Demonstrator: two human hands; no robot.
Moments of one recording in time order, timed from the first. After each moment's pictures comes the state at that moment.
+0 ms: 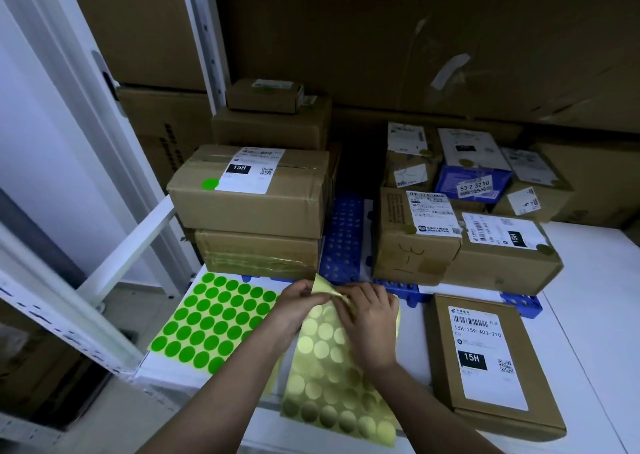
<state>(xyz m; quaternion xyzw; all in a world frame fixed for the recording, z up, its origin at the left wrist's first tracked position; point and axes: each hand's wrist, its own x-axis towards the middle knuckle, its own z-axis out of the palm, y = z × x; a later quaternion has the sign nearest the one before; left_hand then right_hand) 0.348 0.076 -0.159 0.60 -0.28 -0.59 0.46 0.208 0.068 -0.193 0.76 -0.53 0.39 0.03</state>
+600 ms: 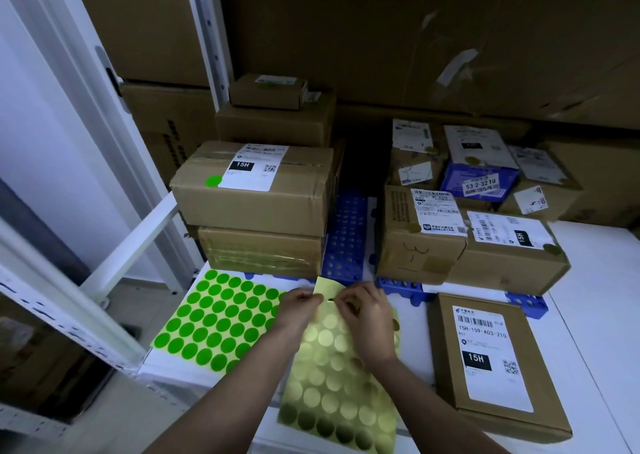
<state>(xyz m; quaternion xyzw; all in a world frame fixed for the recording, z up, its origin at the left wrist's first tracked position) 0.339 0.078 -0.168 0.68 -0.24 -0.52 0.47 0.212 0.063 -0.202 0.72 -0.54 0.40 -0.17</state>
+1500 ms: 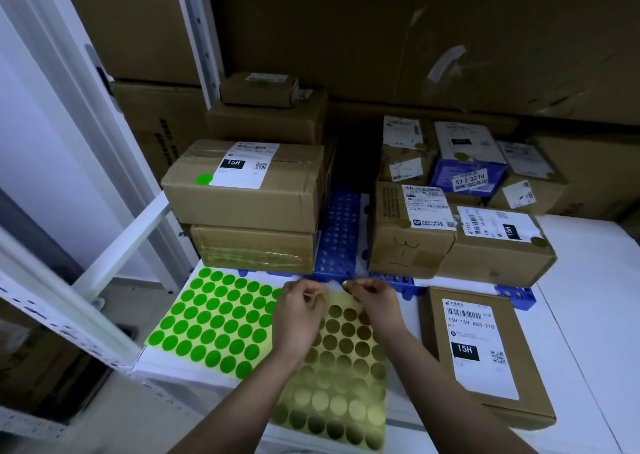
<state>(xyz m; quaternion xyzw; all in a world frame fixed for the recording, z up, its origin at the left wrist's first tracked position) 0.325 0.104 -0.160 0.73 -0.50 -0.23 0.40 0.195 0.050 -0.166 0.49 -0.62 0.37 -0.49</state>
